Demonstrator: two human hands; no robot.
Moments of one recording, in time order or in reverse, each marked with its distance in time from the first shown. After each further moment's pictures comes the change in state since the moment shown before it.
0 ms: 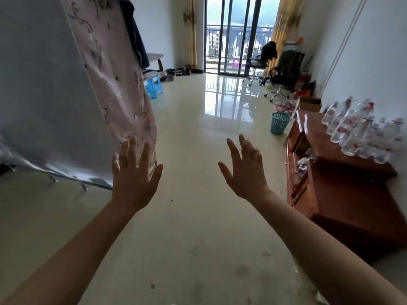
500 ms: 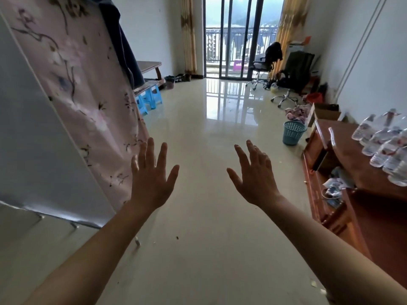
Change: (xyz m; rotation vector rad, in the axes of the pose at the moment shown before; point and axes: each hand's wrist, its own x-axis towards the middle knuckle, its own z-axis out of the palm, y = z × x) left_hand 0.300 -0.078 0.165 -0.017 -0.081 0.005; right_hand 0.300 0.020 0.155 0.007 -0.002 -0.012
